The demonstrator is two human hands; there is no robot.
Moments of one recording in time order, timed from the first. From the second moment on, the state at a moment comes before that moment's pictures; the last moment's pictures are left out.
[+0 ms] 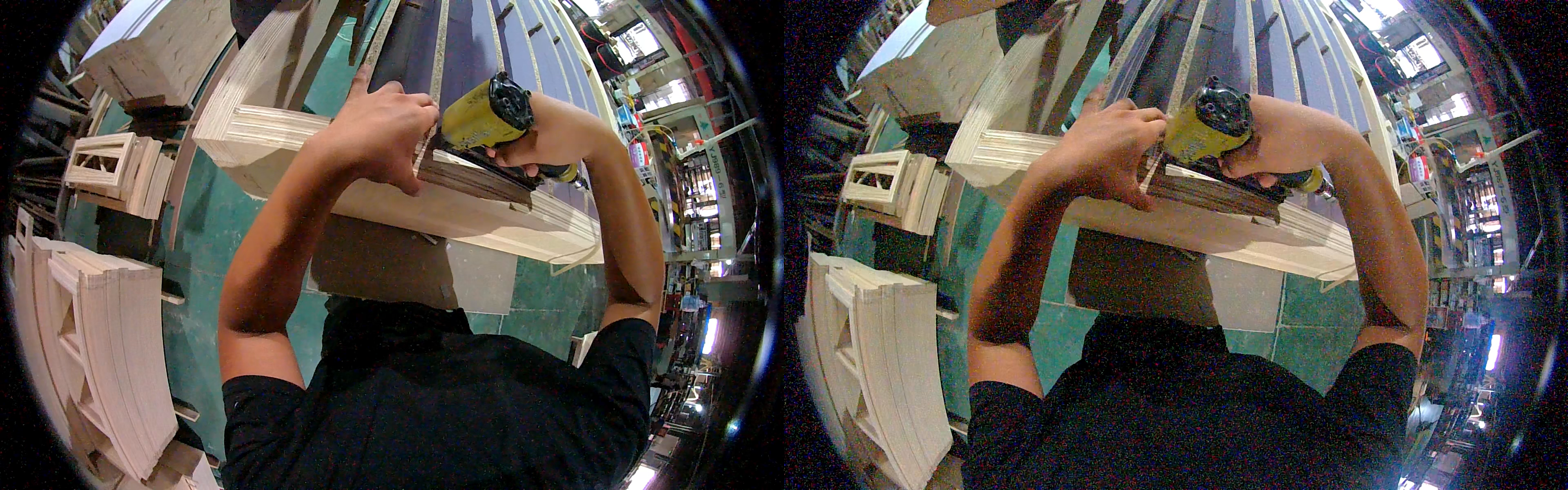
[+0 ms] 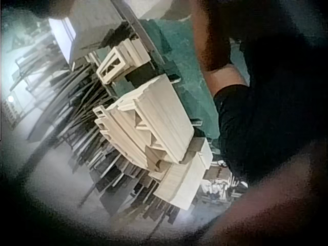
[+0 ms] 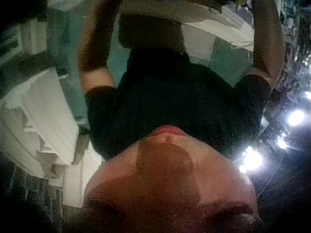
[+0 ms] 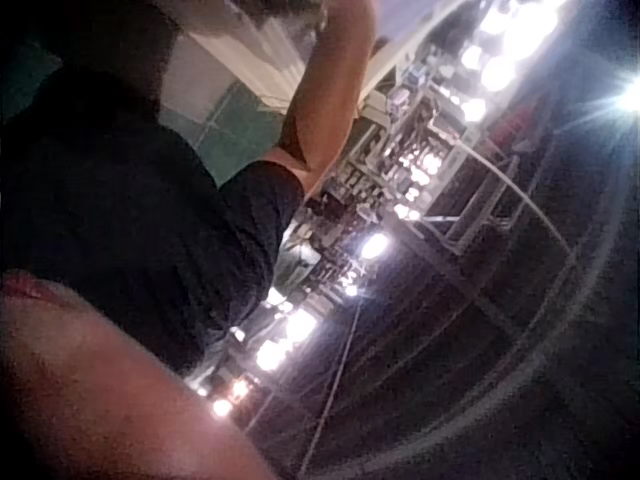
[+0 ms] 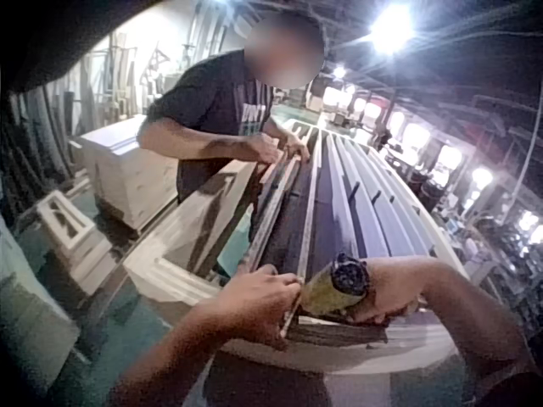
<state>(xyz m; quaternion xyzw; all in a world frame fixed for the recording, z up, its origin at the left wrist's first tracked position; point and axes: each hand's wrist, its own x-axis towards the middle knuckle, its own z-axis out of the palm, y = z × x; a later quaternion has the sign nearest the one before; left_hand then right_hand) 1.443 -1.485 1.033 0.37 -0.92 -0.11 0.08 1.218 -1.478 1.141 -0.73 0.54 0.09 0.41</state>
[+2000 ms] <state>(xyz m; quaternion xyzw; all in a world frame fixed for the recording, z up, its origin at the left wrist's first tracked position) 1.529 -1.512 1.002 0.34 -0.90 -0.18 0.23 1.300 -1.517 1.132 -0.77 0.47 0.09 0.41</state>
